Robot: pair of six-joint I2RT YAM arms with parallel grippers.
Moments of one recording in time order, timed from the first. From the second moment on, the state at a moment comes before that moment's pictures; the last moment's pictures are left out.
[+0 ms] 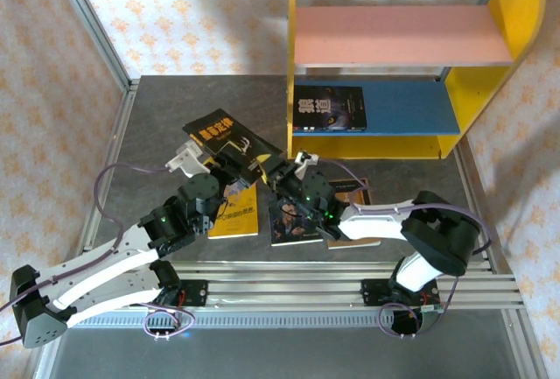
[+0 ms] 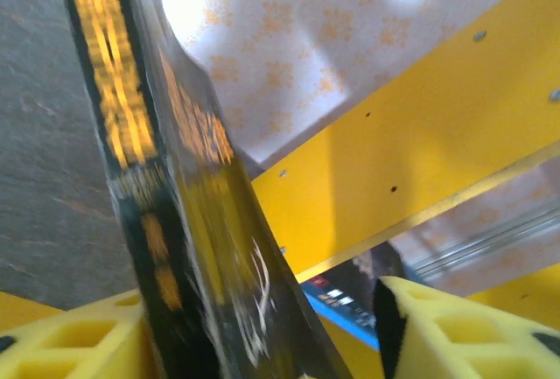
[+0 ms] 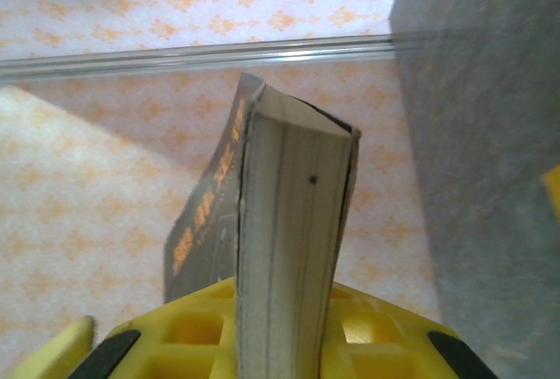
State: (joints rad) left arm -0.87 0.85 0.70 -0.07 -0.80 -1.00; right arm 0.98 1.53 0.62 0.92 0.18 1.60
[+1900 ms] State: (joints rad) left arm -0.55 1.40 0.62 0.35 0.62 -1.04; right arm 0.24 0.77 0.64 -0.26 -0.72 0.83
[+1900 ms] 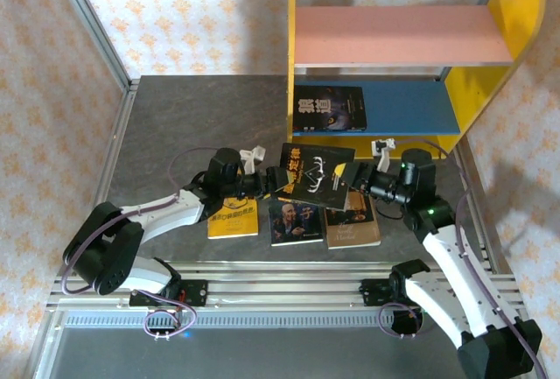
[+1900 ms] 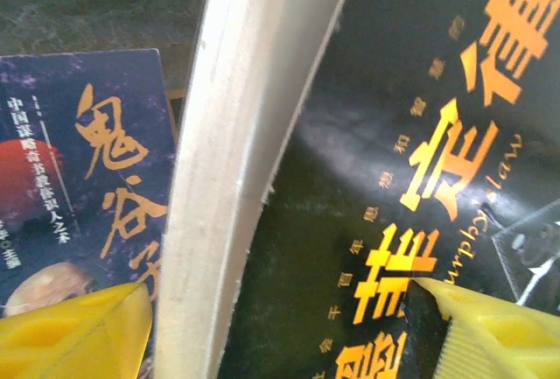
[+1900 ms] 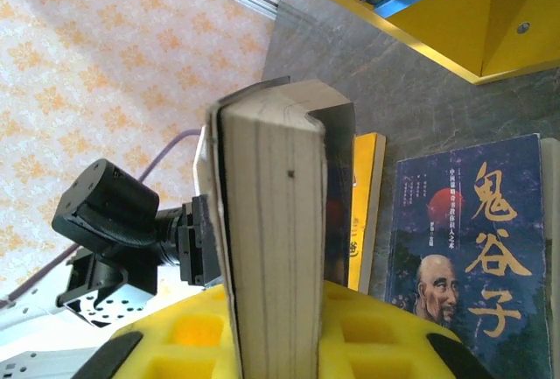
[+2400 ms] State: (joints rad) left arm -0.53 1.41 0.57 0.49 0.63 -1.15; right arm 0.22 0.77 0.61 -0.20 -0.70 0.85
